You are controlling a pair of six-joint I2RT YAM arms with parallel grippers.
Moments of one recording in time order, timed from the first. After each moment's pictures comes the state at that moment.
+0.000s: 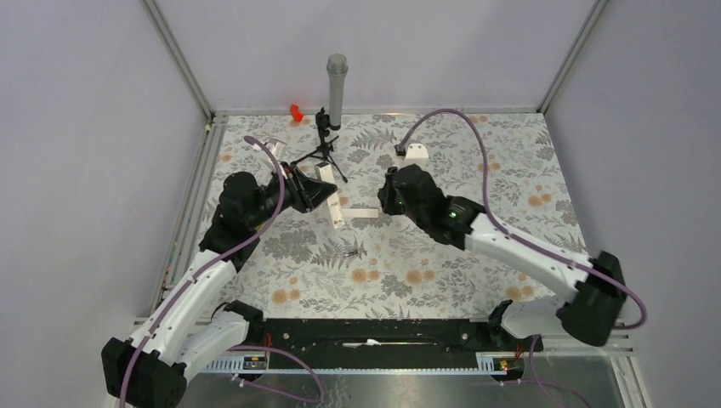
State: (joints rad) left arm -0.37 0.87 0.75 0.02 0.43 -0.53; right arm 0.90 1.41 1.14 -0.37 0.42 0.61
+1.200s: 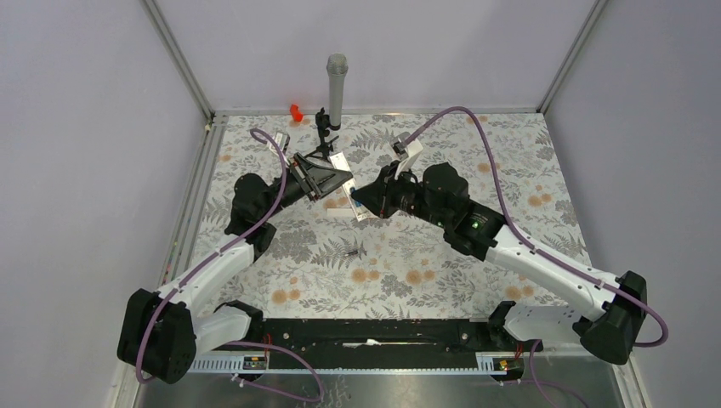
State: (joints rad) left arm -0.37 1.11 0.64 0.68 0.63 -1.26; right arm 0.90 1.17 1.05 -0.02 -0.10 0.46
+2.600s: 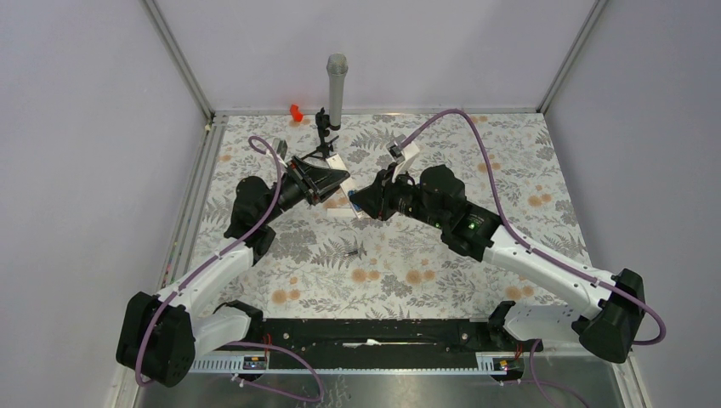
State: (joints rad) left arm -0.37 1.09 0.60 0.63 0.55 -1.42; right arm 0.90 1.20 1.03 0.01 -0.12 0.45
